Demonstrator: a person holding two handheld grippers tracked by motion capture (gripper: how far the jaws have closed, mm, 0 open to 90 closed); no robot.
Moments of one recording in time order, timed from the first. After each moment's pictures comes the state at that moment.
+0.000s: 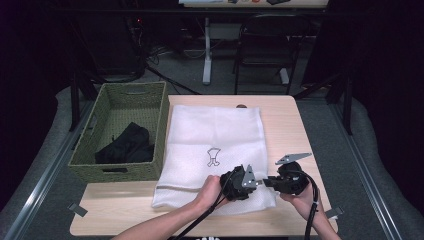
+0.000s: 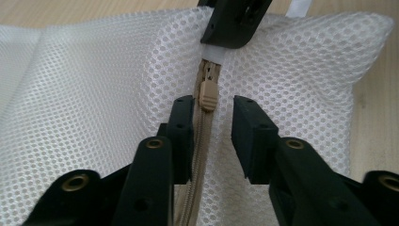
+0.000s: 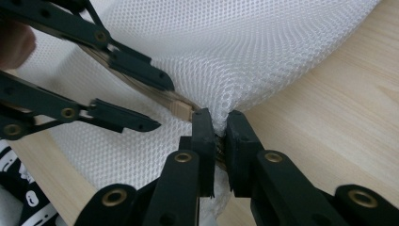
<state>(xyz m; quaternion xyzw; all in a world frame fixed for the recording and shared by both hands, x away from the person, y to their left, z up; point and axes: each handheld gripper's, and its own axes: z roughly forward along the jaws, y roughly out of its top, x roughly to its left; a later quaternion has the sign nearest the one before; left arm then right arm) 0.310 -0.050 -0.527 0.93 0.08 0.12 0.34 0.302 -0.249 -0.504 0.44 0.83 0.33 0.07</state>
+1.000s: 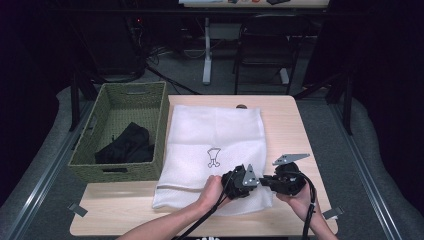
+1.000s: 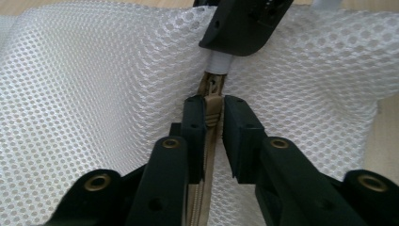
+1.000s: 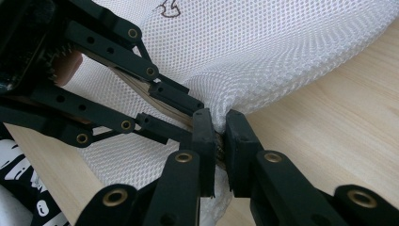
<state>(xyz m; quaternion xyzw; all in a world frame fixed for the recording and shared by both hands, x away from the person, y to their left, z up) 0.316 -0.055 -0.535 0.93 0.08 0.12 0.35 0.299 -0.239 -0.500 0.43 0.83 0.35 0.08</state>
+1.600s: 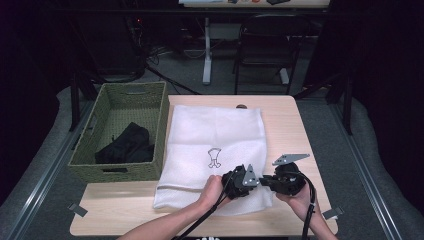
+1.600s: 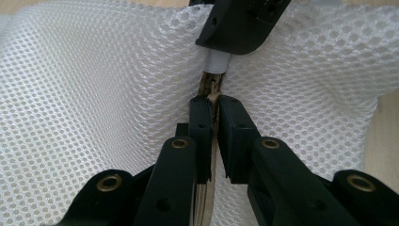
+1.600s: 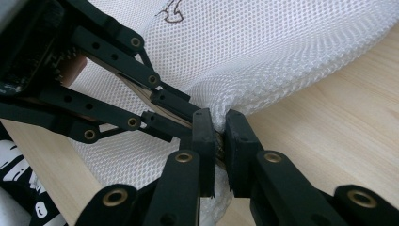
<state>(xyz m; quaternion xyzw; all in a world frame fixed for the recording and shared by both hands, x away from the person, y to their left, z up) 0.317 -0.055 -0.537 0.93 0.08 0.11 0.35 0.299 -0.238 -0.500 0.42 0.83 0.35 0.09</state>
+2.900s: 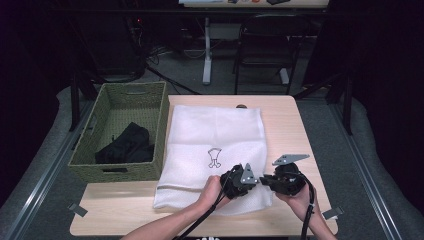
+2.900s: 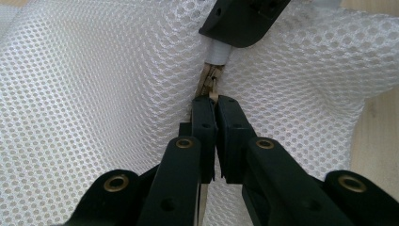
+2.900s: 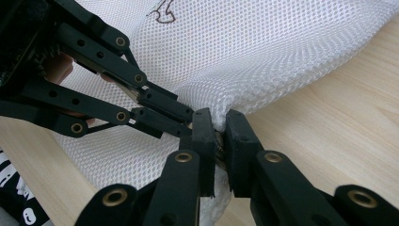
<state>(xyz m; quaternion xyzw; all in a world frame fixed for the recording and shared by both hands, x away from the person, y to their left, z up) 0.318 -0.052 -0.538 0.92 0.11 0.10 0.36 0.299 -0.238 -0.501 0.43 0.83 0.35 0.10</state>
